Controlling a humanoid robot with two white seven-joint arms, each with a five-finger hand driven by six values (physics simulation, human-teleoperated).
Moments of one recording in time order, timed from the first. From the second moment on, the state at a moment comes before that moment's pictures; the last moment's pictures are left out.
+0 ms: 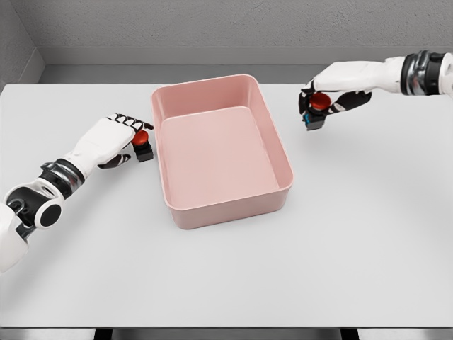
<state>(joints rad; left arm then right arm) -0.44 0.68 -0.69 -1.48 -0.66 -0.02 -0.02 -1.26 -0.78 1.29 -1.17 0.01 -0.53 0.51</state>
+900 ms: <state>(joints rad) -0.43 0.69 -0.68 -1.48 -0.67 -0.10 -0.03 -1.30 -0.76 1.29 -1.26 -0.12 -0.53 0.52</state>
